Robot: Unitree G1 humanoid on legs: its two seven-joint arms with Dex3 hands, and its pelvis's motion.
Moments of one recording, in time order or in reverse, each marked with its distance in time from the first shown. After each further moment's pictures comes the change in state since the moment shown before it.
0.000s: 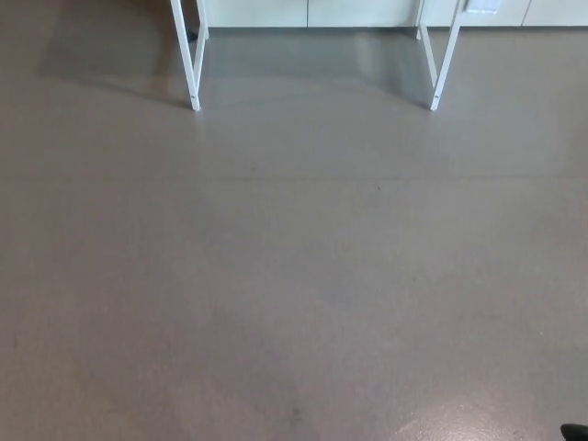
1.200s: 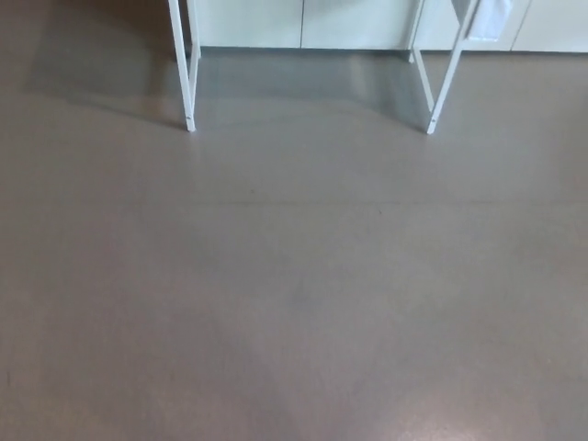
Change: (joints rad) left_arm 0.018 0.031 -0.021 0.124 0.004 -0.150 -0.051; right_arm 0.007 0.000 0.035 0.139 0.001 -0.129 0.005
